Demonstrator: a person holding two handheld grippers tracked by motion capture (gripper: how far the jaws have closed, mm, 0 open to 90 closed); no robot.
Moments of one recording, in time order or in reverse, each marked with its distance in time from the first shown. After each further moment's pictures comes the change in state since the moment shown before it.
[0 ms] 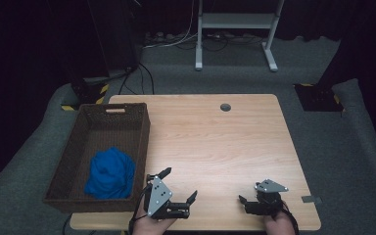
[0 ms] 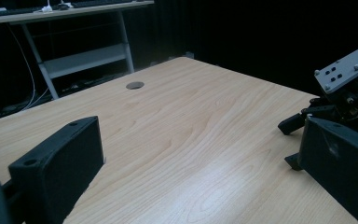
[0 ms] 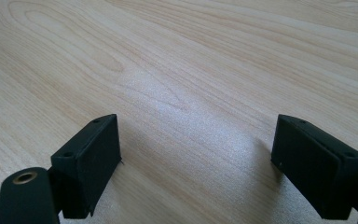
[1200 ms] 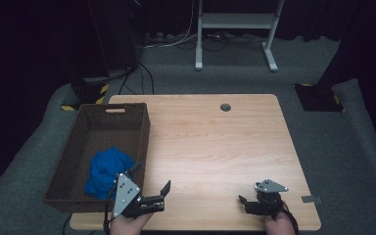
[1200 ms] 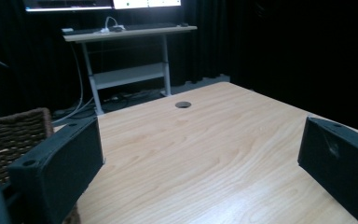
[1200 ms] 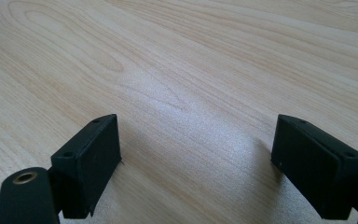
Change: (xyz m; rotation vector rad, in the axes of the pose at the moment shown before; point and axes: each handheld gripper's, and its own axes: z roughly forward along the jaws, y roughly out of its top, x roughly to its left) left arm 0.040 0.013 -0.051 -0.094 0.159 -0.058; right arm 0.000 0.000 0.000 0.000 0.000 0.000
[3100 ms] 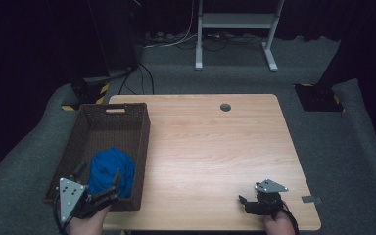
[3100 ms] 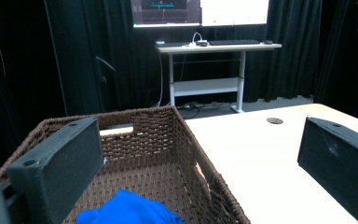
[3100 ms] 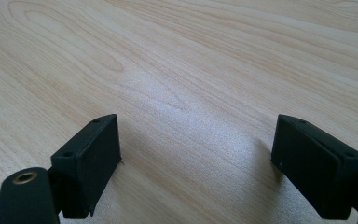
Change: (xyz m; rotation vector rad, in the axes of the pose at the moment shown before) left arm 0.073 -0.003 -0.060 -0.052 0.317 -0.058; right arm 0.000 0.000 0.000 0.000 0.000 0.000
